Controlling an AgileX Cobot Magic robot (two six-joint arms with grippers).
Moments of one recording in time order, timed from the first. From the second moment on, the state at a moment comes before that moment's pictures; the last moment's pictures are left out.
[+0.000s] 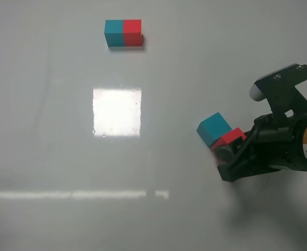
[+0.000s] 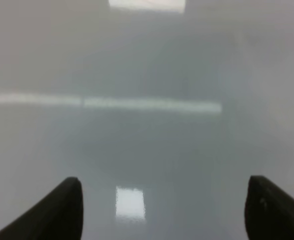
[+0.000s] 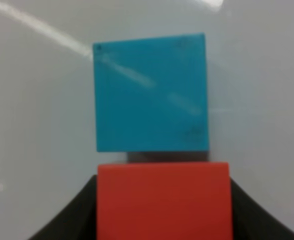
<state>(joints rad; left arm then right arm) 0.06 0.00 -0.50 -0.09 1.05 -0.01 0.68 1.05 -0.75 -0.50 0.38 0.38</state>
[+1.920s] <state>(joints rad) 0.06 0.00 -0.50 -0.09 1.05 0.00 0.68 1.13 -0.75 -0.63 0.25 0.38</state>
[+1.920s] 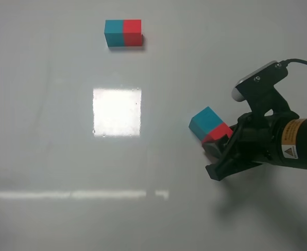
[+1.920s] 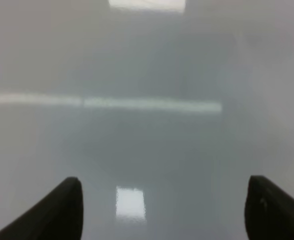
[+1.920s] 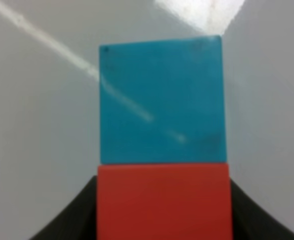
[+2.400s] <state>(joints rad) 0.06 0.00 -0.50 -0.09 1.05 0.00 0.68 1.13 -0.75 -0.60 0.23 0.35</state>
